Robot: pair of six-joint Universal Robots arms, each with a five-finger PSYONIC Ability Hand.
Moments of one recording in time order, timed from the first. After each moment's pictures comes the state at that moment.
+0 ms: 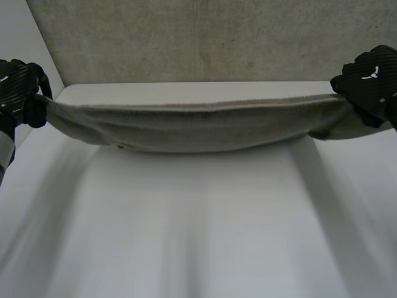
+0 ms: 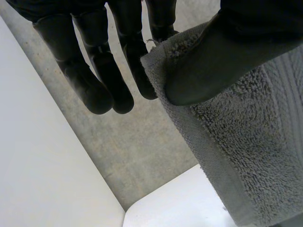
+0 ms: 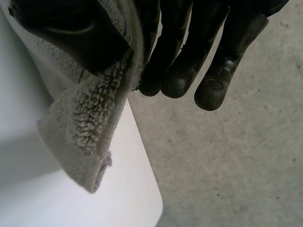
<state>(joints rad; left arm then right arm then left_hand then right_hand) 4.64 -1.55 -1.84 3.56 -1.45 3.35 1.68 -1.56 1.53 0.11 1.25 2.22 1.48 1.52 1.55 1.53 1.48 1.32 1.35 1.35 1.35 1.19</state>
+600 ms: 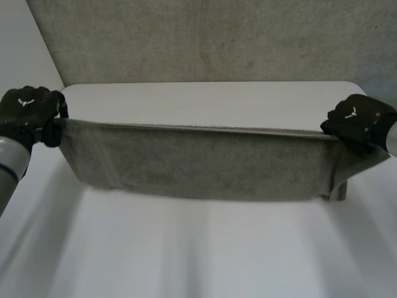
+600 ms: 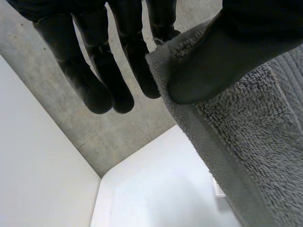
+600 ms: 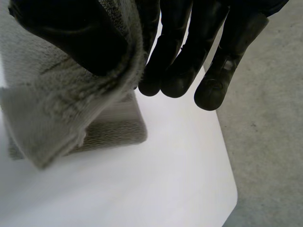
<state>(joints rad) 4.63 -1.64 -1.81 3.44 -1.42 3.44 1.59 -1.28 1.34 0.41 1.13 2.00 1.48 1.52 1.55 1.53 1.48 1.32 1.35 1.35 1.35 1.19</state>
